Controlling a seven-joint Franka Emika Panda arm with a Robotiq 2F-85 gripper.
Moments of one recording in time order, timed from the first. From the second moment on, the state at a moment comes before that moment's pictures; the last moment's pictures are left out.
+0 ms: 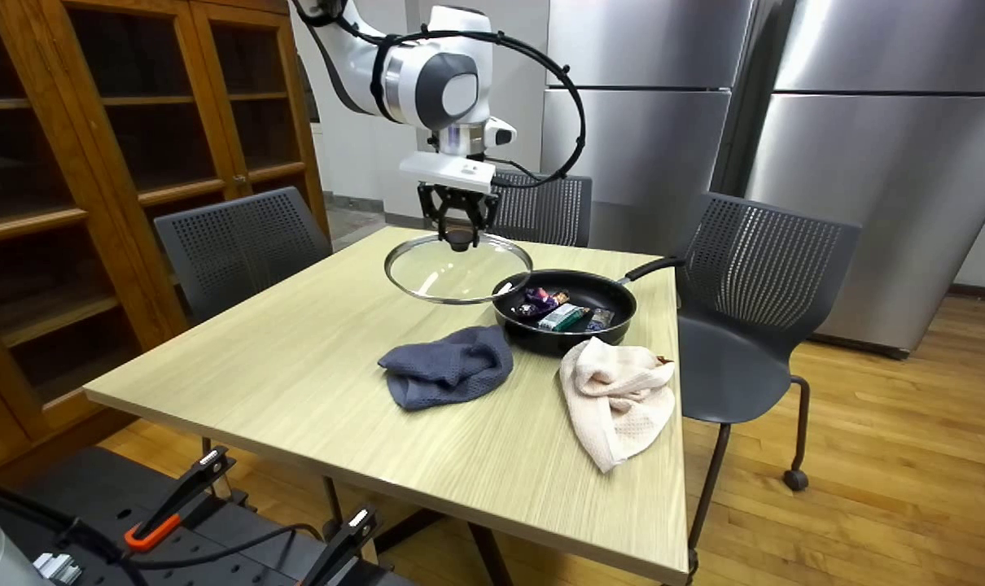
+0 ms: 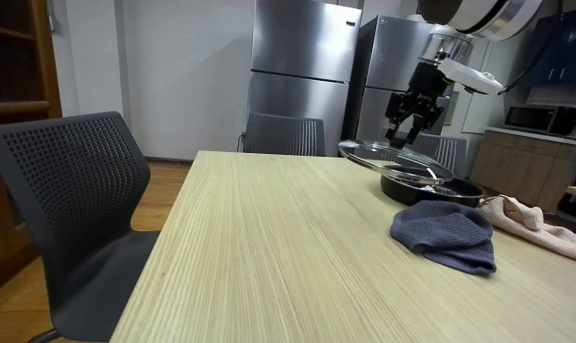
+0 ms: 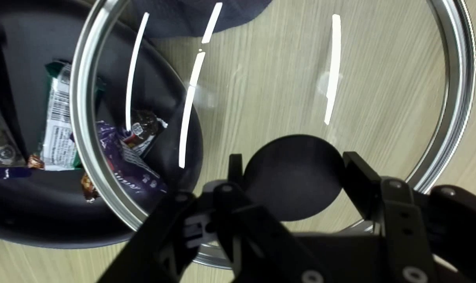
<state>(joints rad) -0.15 0.47 0.12 -1.91 0.16 2.57 -0.36</state>
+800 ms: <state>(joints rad) -0.30 0.53 0.09 -1.83 0.28 2.57 -0.36</state>
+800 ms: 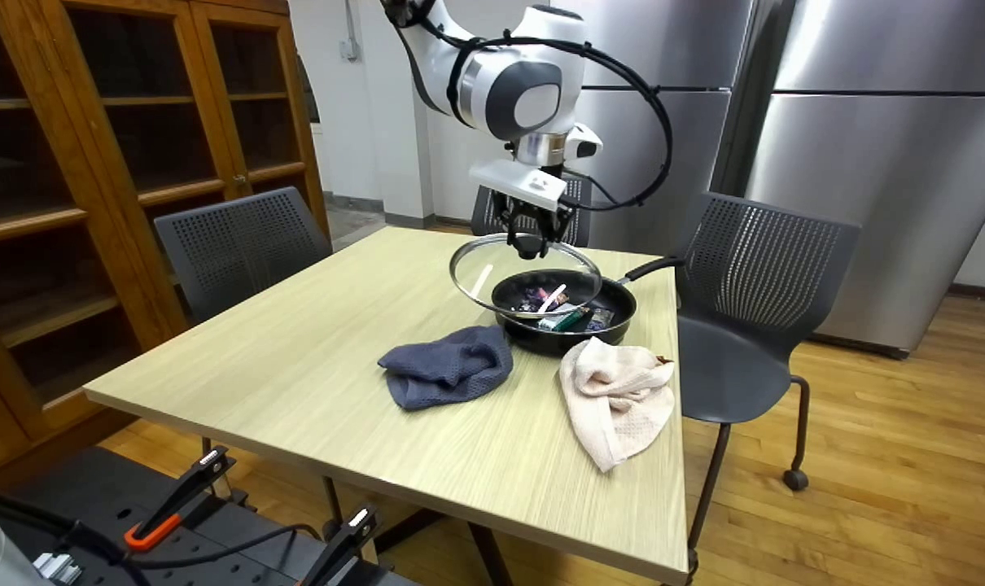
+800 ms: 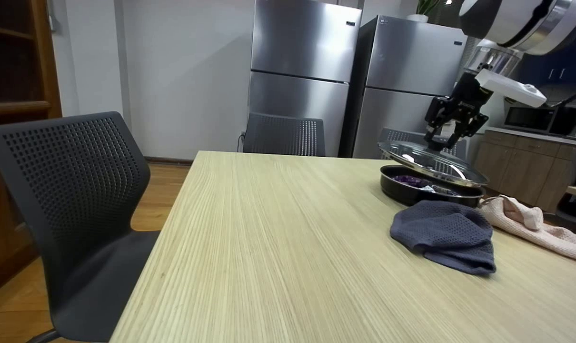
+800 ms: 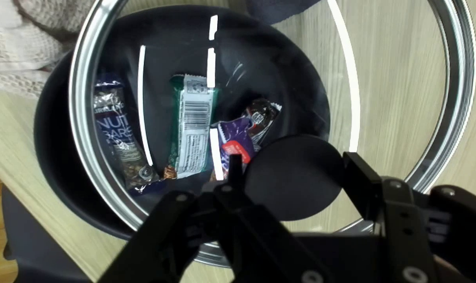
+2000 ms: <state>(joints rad) -0.29 0.81 0.01 -1.44 0.28 2.45 -0.15</state>
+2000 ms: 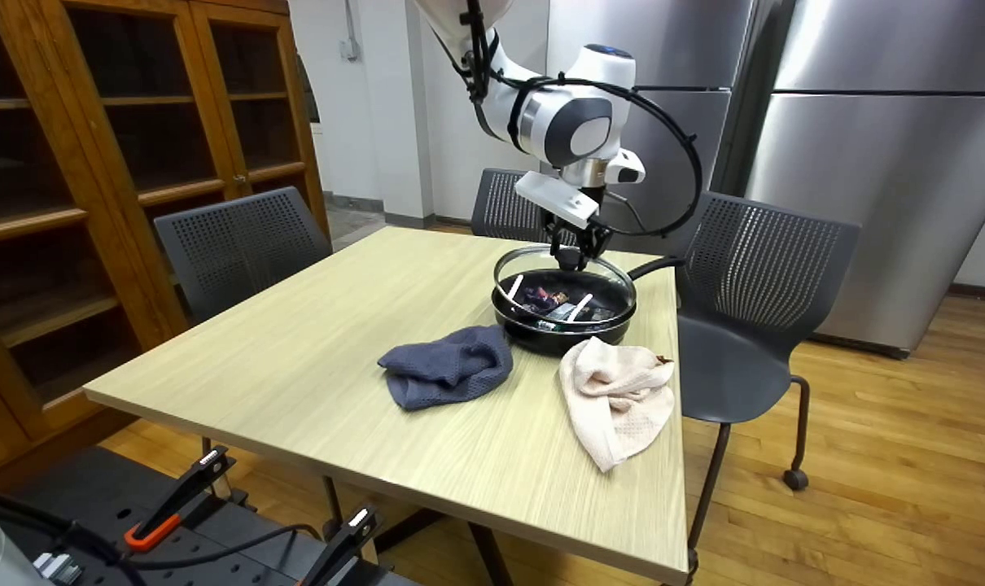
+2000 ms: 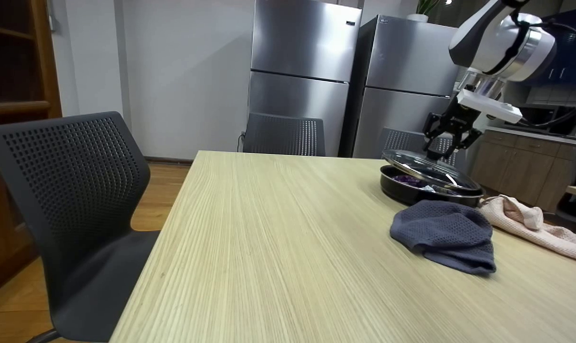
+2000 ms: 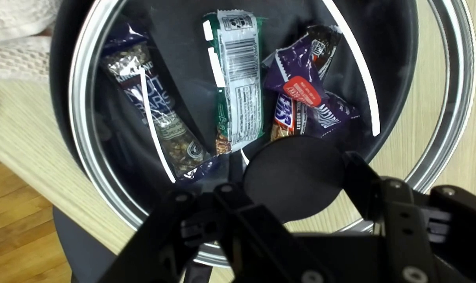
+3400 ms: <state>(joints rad) -0.22 0.79 -0.06 -1.40 0.23 2.40 0.02</state>
